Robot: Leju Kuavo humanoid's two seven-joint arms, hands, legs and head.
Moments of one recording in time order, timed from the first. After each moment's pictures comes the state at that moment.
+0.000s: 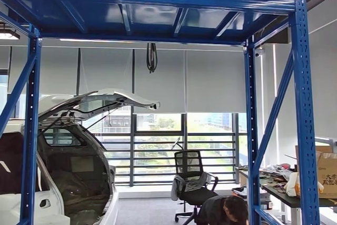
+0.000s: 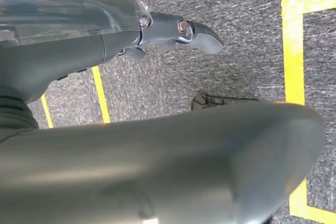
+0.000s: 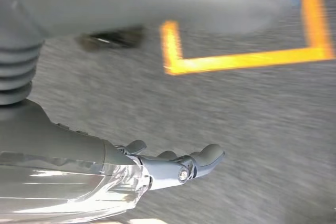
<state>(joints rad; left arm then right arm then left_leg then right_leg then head) 0.02 -0.07 0.69 -0.34 -0.61 -0.03 -0.14 -0.01 0.06 -0.47 -0.68 0.43 0.06 -0.24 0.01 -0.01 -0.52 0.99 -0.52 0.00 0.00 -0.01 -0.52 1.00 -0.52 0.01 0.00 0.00</state>
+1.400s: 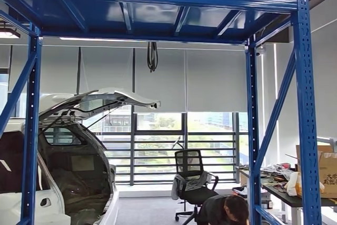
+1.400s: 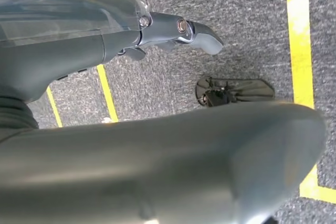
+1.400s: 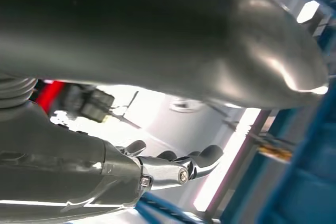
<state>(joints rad) -0.07 -0.14 1.16 -0.26 -1.12 -0.06 -0.20 -0.22 -0.04 0.09 -2.01 0.37 0.08 -0.48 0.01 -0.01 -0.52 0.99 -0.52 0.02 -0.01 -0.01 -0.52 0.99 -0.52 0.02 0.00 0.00</state>
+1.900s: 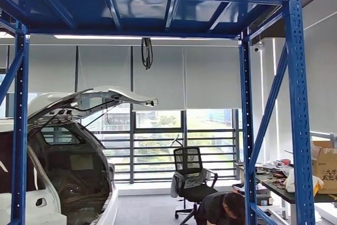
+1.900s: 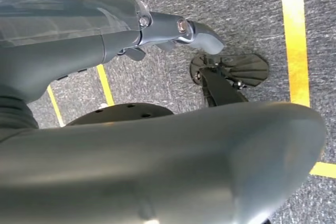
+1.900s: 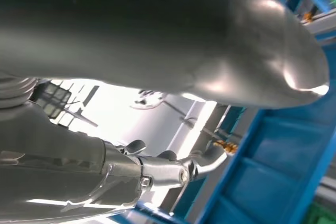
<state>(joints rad) -0.09 -0.16 1.22 -0.24 -1.18 -0.06 -0.21 -0.22 -0.08 0.14 -2.14 0.36 0.08 -0.51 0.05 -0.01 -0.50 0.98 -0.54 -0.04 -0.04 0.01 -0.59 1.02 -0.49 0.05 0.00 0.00</state>
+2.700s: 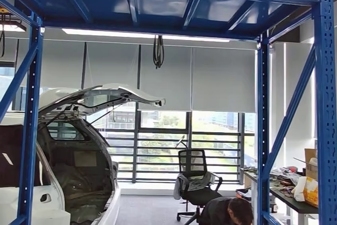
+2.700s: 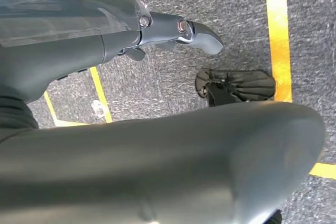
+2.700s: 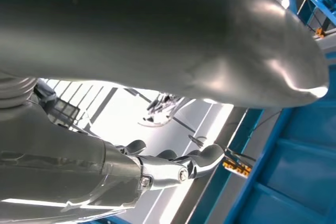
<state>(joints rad) -0.09 -0.16 1.22 -0.24 -1.18 -0.06 -0.22 -0.19 -0.08 0.14 -2.13 0.33 0.09 -0.48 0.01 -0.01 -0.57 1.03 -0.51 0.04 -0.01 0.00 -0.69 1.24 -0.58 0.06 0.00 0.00</state>
